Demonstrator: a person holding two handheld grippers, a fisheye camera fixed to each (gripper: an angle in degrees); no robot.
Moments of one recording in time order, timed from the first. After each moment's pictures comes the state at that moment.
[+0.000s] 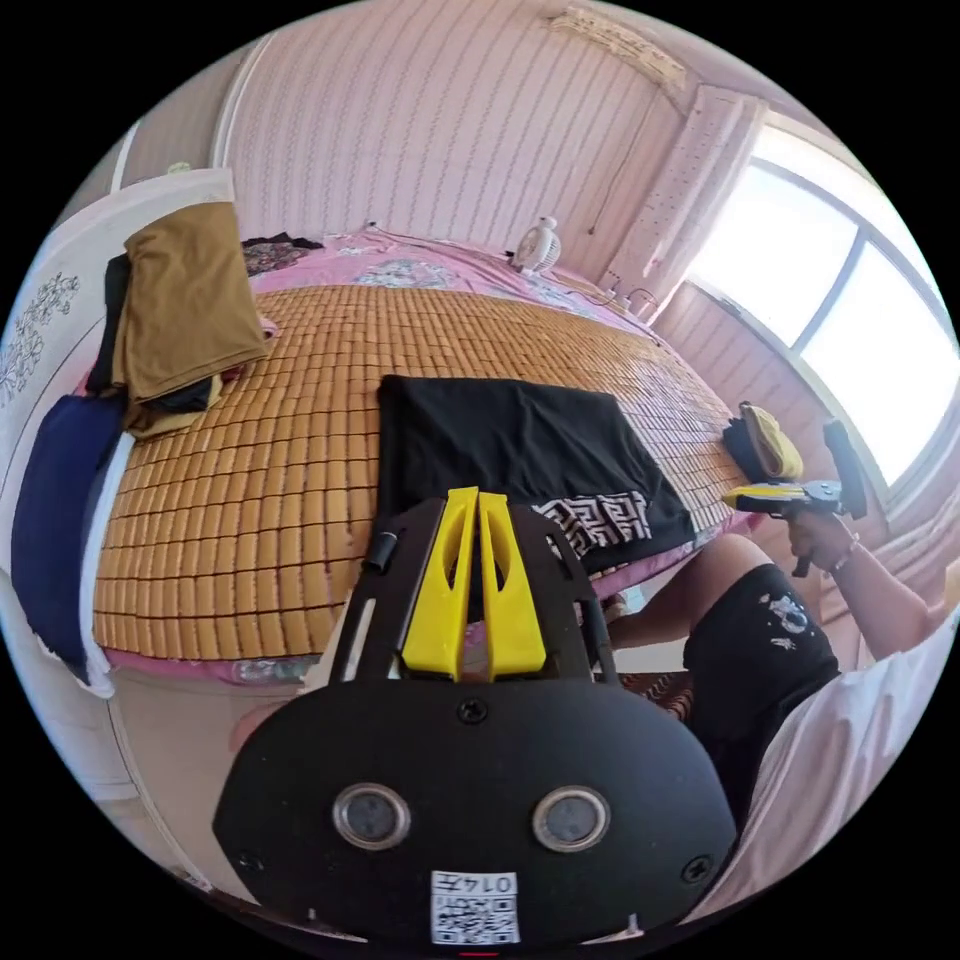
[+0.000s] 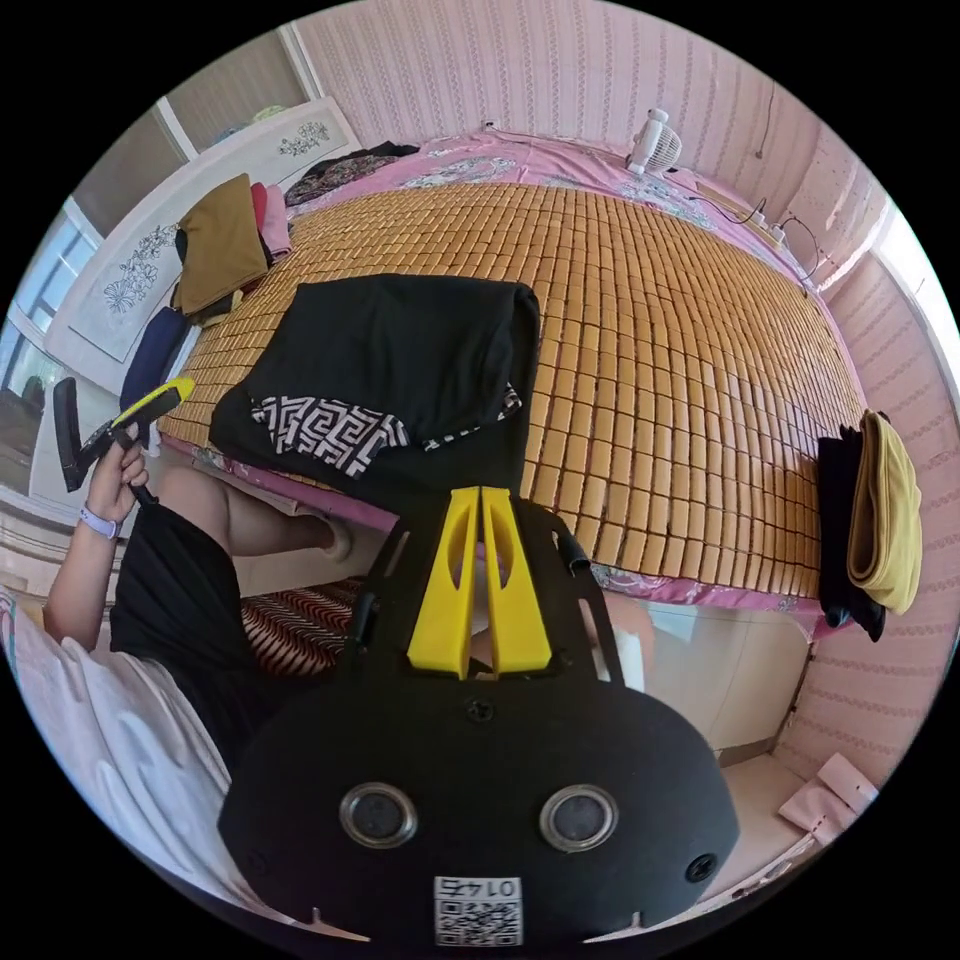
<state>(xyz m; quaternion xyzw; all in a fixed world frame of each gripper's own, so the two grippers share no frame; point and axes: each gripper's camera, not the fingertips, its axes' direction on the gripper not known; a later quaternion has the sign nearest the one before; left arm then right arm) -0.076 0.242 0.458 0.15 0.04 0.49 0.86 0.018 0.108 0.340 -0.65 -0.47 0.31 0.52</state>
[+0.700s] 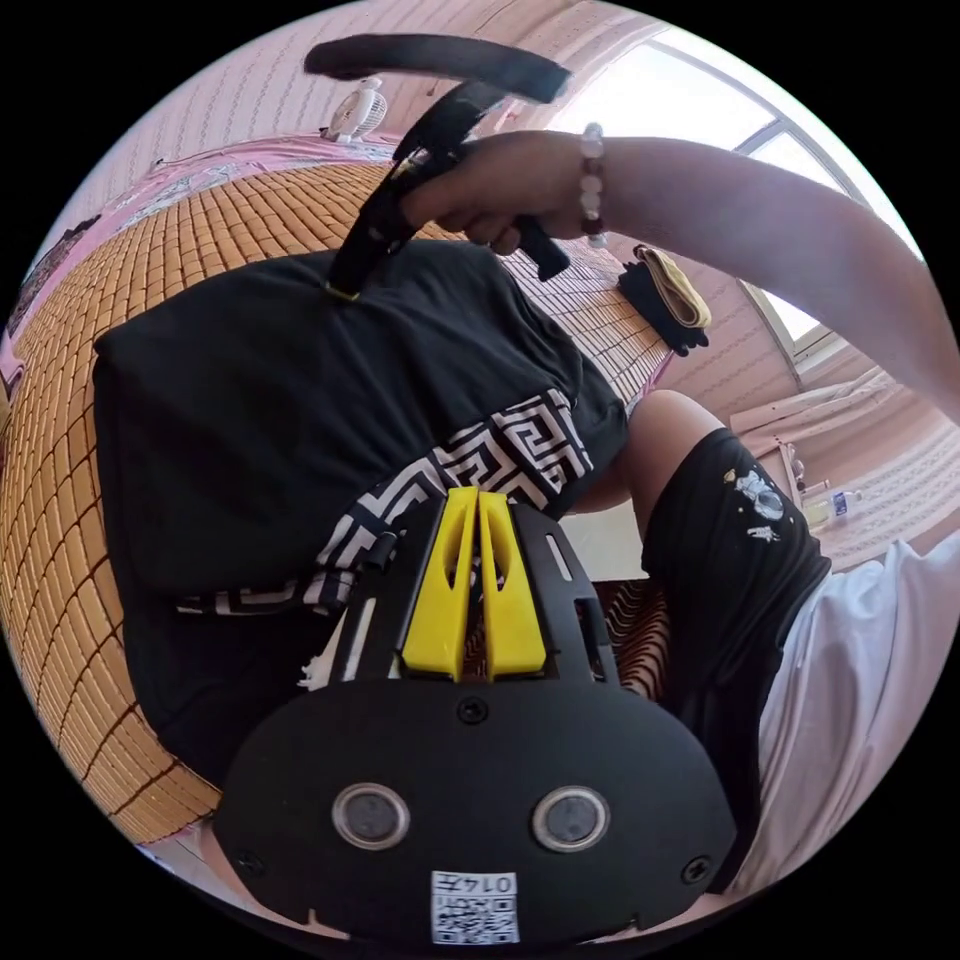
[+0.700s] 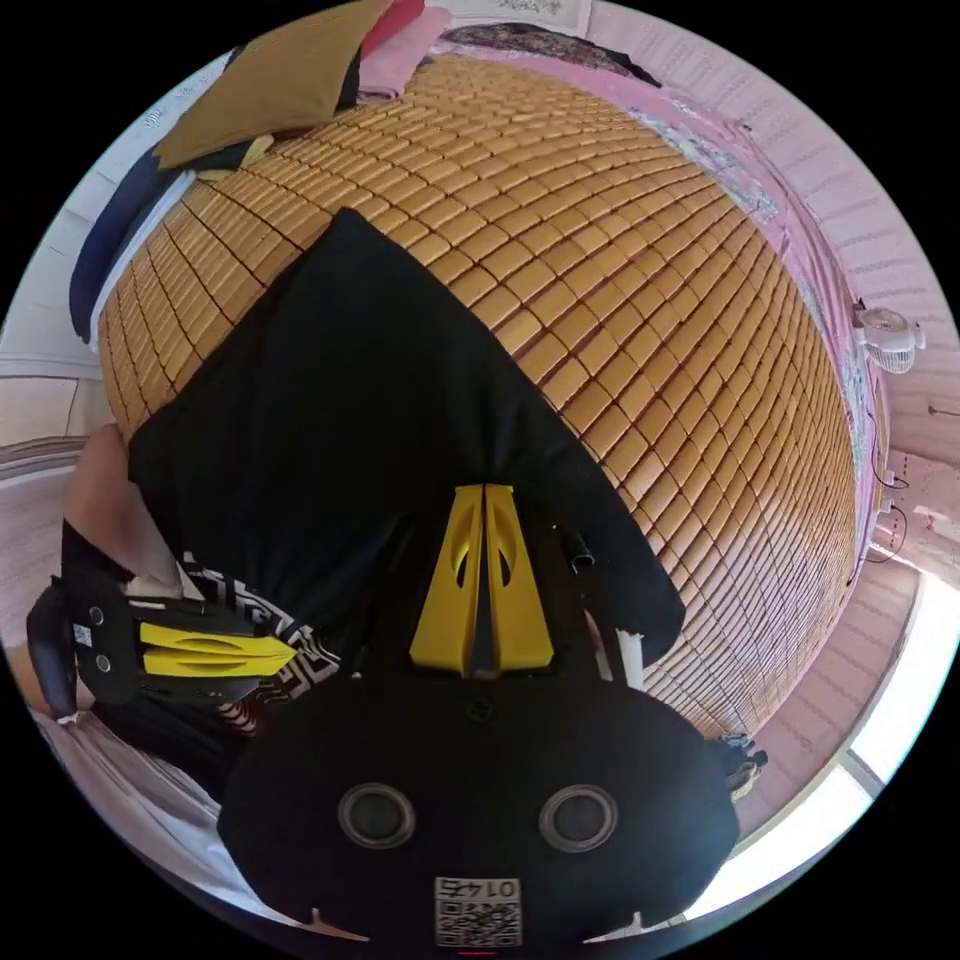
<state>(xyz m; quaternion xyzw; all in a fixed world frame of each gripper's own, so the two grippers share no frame) -0.042 0.263 0.602 -0.09 0.07 0.63 0.77 -0.247 0.016 0.552 -0.60 -0.62 0.05 0.50</state>
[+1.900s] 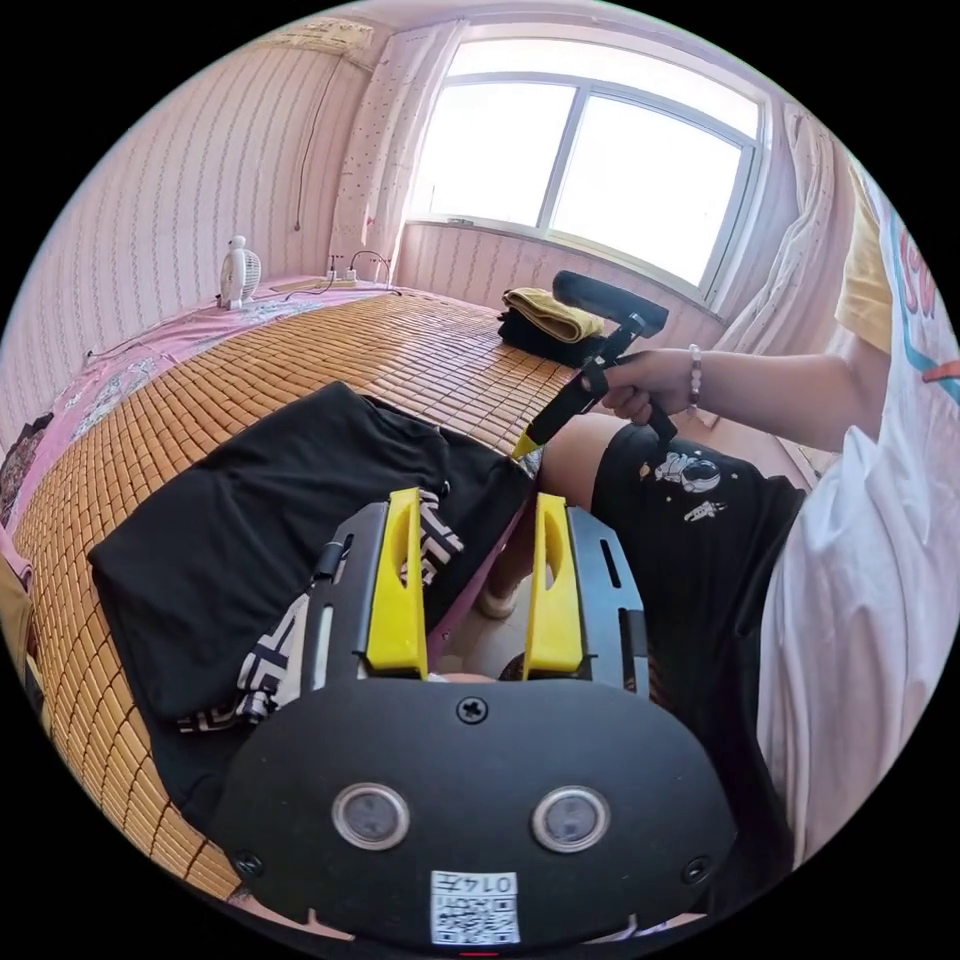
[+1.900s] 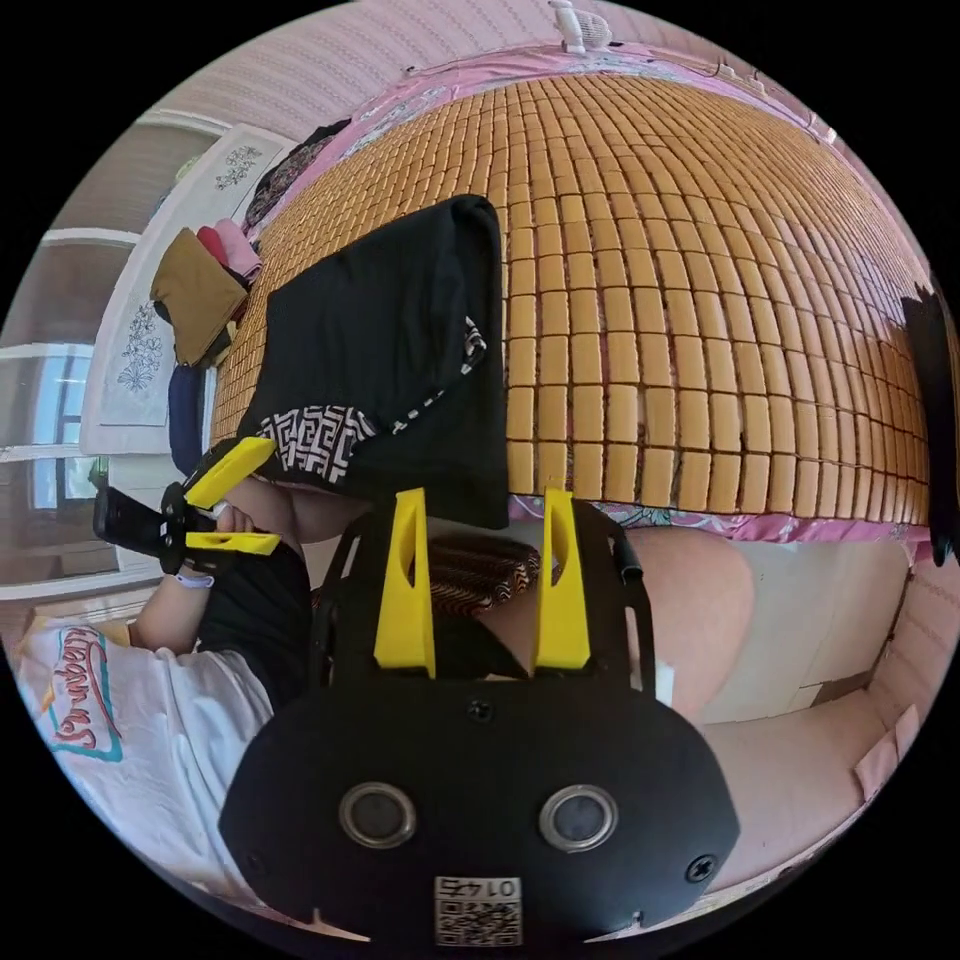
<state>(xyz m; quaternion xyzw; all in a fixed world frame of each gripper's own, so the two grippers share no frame) -0.054 0.379 0.596 0.04 0.15 0.75 0.64 -0.027 0.300 0.359 -0.68 -0.50 0.41 0.34</state>
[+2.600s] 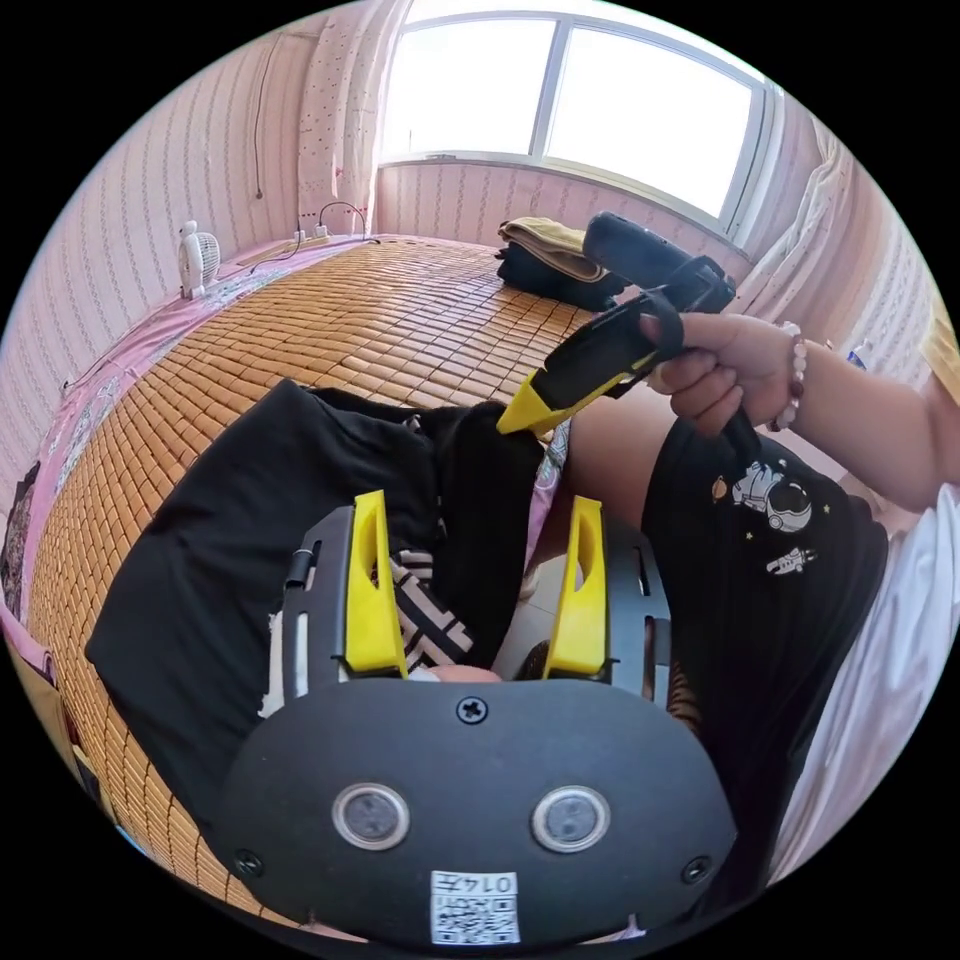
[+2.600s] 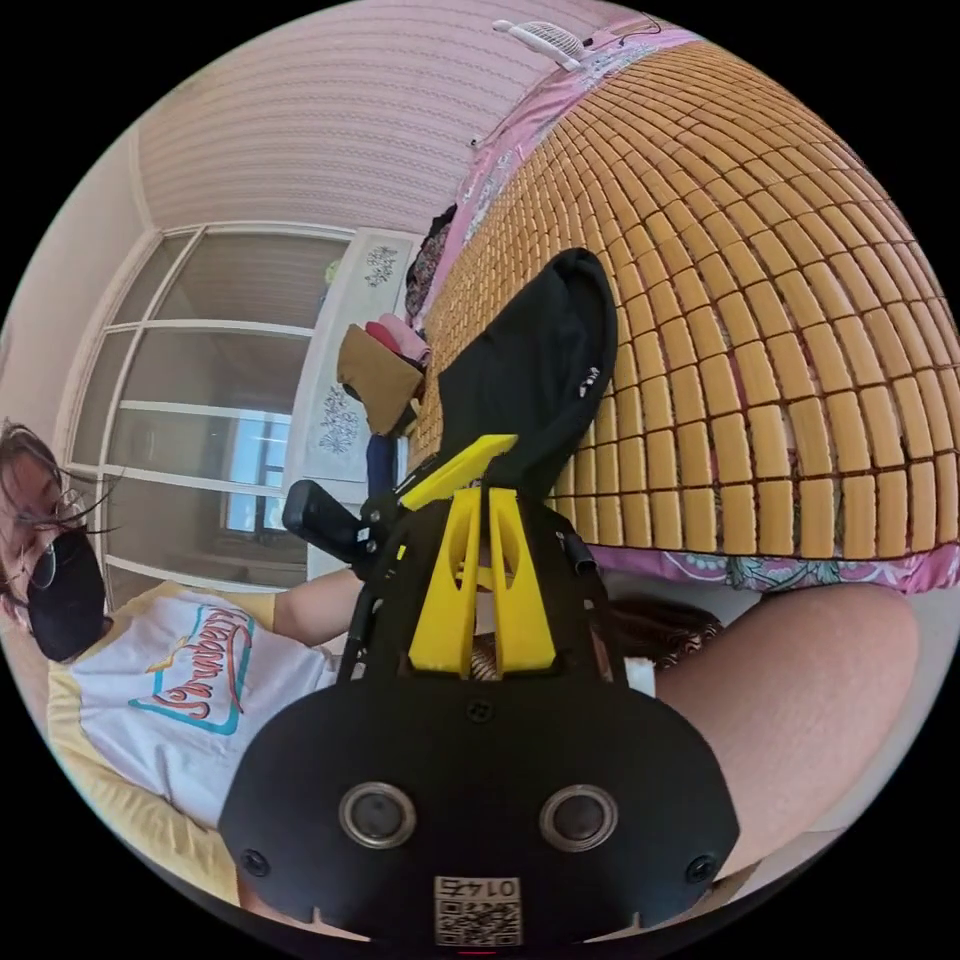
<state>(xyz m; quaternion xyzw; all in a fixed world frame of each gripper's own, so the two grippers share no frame) 0.035 0.413 0.665 0.00 0.07 0.78 0.62 0.011 0.423 0.289 -0.49 -0.54 0.65 0.22</state>
